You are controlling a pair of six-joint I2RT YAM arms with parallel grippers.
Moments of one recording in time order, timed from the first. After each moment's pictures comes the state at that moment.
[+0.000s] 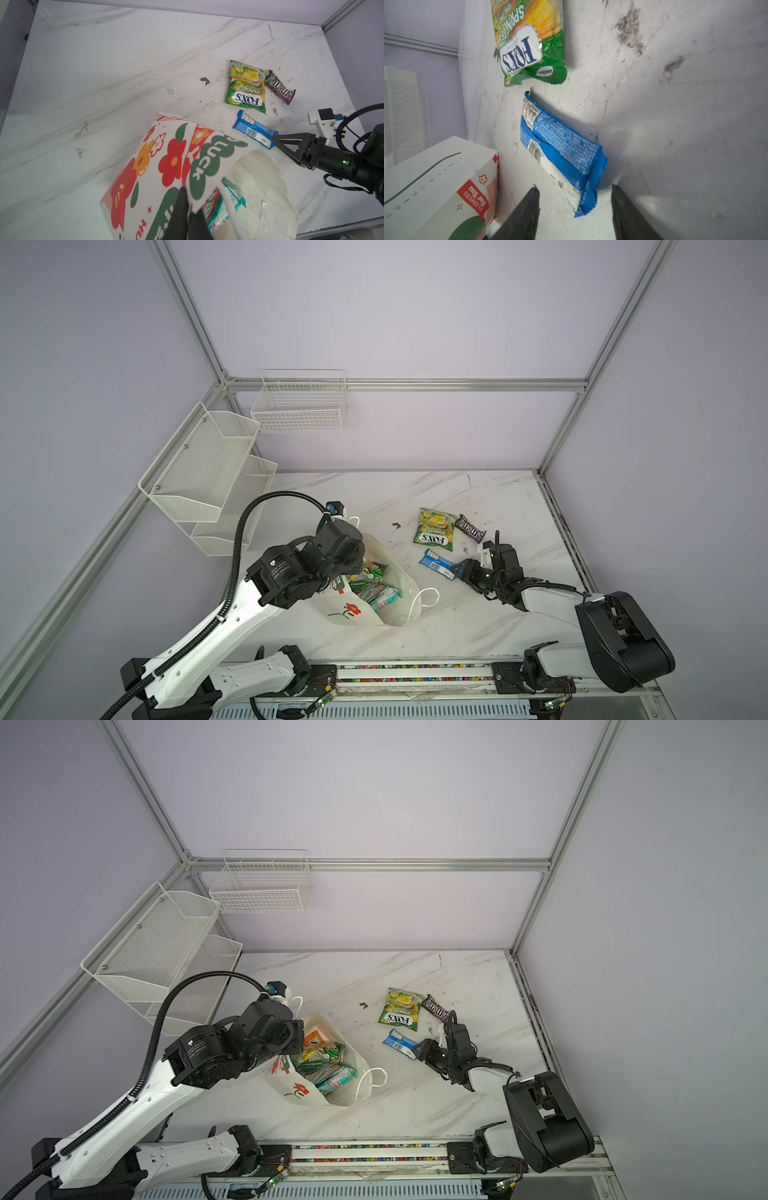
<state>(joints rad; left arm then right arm) -0.84 1.06 1.36 -1.16 -0.44 -0.70 0.31 1.37 0.38 0.21 -0.43 0.87</state>
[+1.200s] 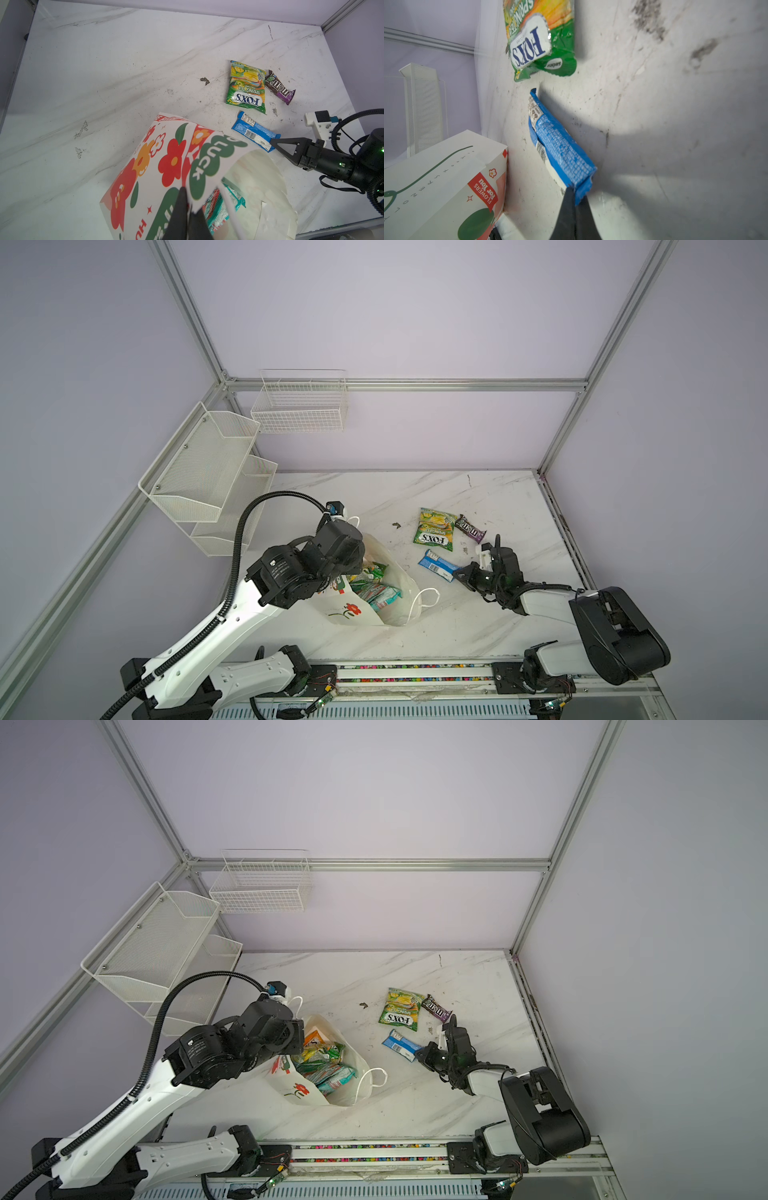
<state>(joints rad) -0.84 1.06 1.36 -1.16 -0.44 -0.70 0.31 1.37 0.33 0.34 -0.48 0.90</state>
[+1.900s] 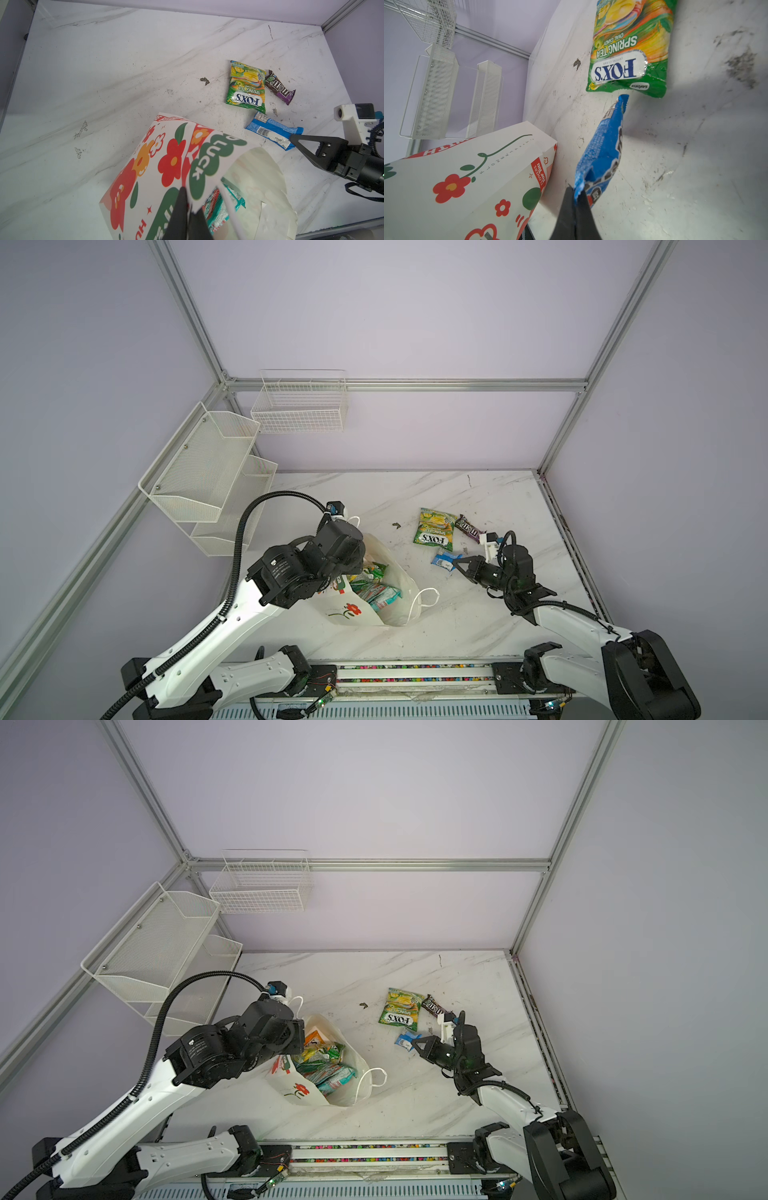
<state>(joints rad) -0.84 1.06 1.36 -1.16 -0.44 -0.70 0.31 1.11 0.33 0.32 -0.56 0.91</state>
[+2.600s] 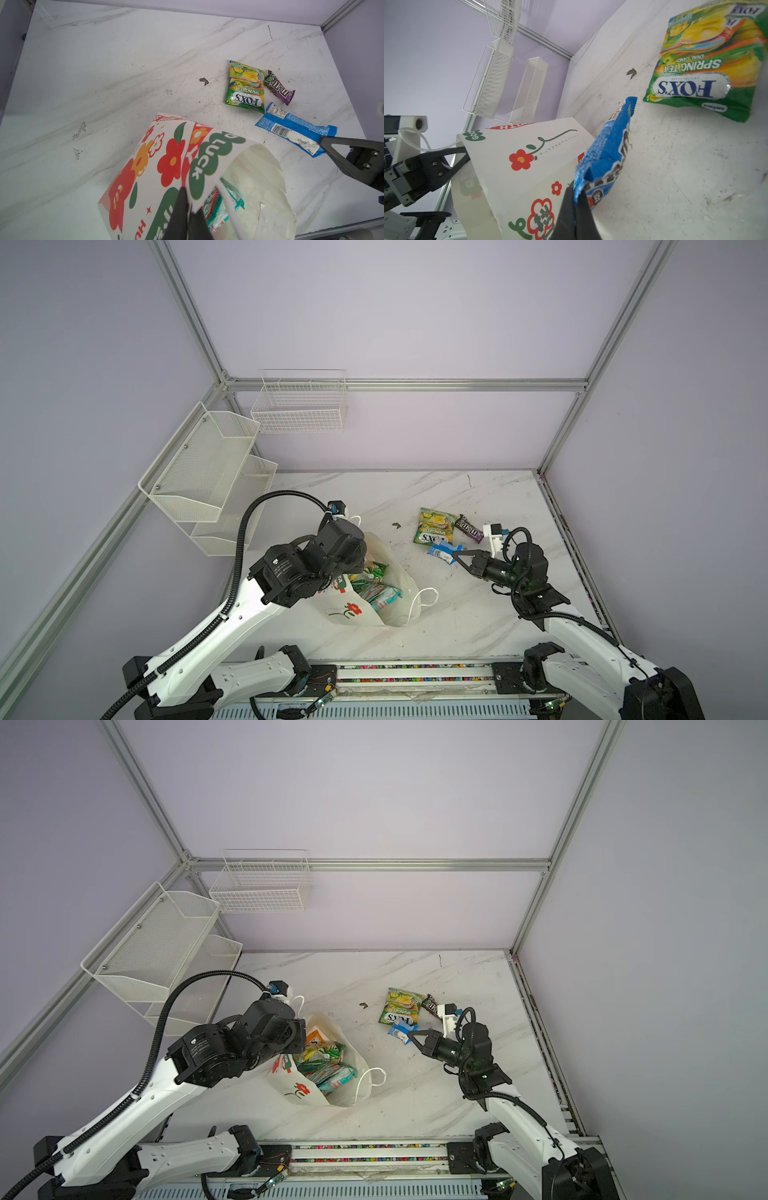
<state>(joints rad) -0.84 1.07 1.36 -1.15 -0.43 -0.70 0.31 0.93 0.38 0.31 -0.69 0.93</state>
